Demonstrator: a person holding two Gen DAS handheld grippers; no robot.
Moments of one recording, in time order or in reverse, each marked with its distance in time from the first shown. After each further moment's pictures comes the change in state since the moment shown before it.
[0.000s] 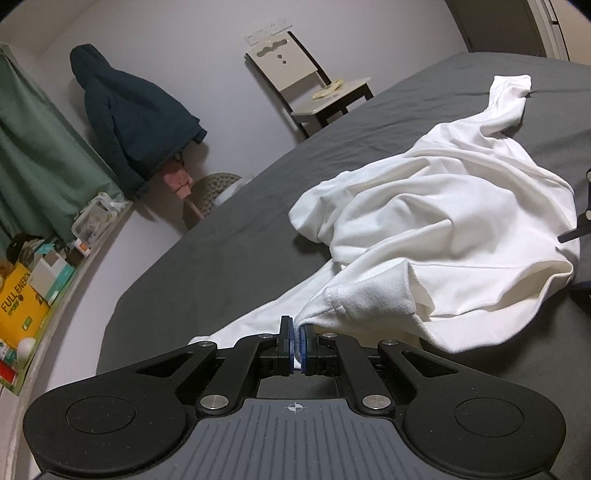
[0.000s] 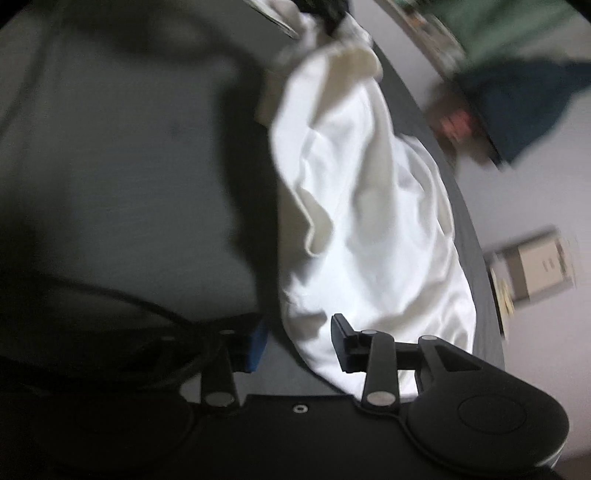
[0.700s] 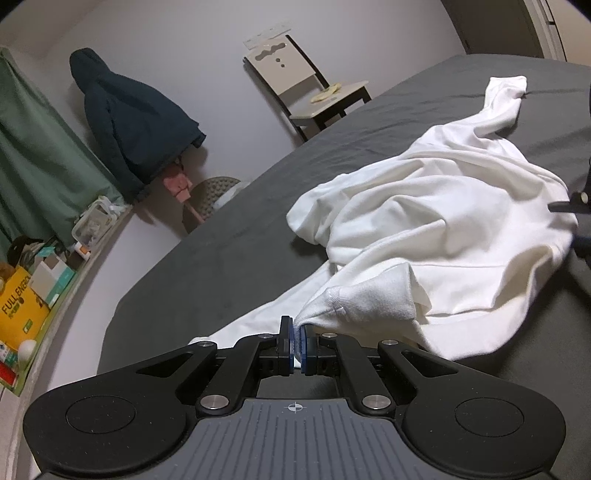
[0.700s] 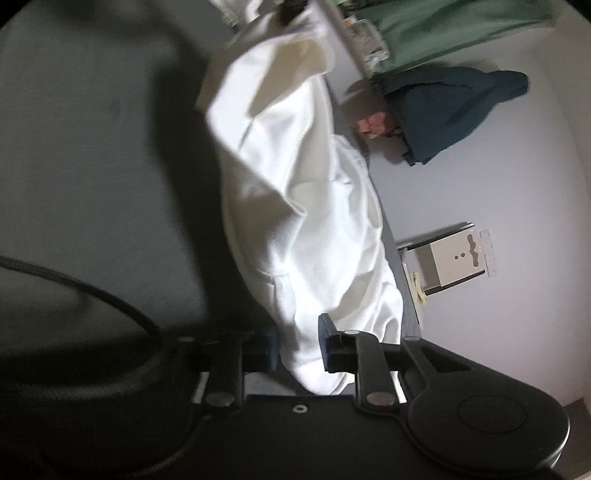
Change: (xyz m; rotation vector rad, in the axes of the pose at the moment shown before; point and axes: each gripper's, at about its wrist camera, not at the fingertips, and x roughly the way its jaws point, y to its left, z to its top) left arm -0.006 -0.006 0.000 0.009 -0.008 0.003; right arm 0.001 0.017 -0.008 0.016 -0.025 -0.327
